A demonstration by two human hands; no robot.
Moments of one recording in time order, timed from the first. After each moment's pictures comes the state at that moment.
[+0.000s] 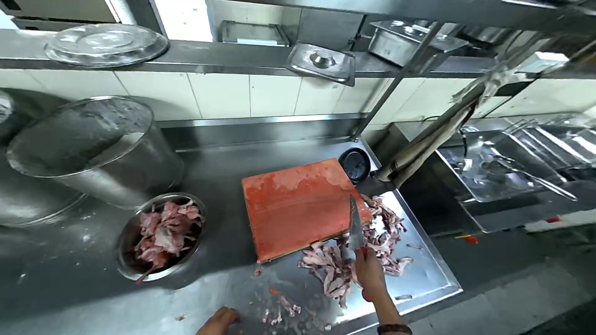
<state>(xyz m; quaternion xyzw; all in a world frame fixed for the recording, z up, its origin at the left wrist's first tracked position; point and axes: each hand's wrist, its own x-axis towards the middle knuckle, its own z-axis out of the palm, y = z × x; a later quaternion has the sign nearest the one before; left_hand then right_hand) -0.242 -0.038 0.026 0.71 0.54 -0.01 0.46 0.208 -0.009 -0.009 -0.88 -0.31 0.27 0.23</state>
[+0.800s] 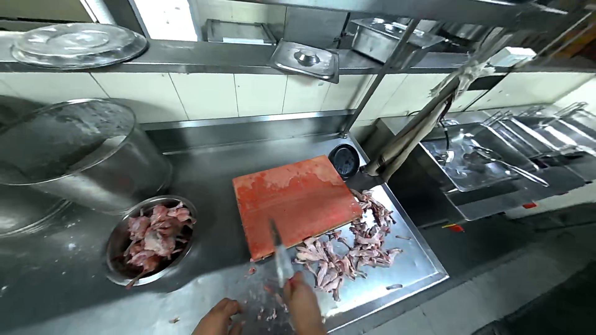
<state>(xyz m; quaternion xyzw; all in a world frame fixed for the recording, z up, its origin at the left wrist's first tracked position) -0.231 -0.025 0.033 0.74 0.51 -0.01 0.44 0.020 -0.043 0.005 -0.83 -0.43 0.36 0.04</state>
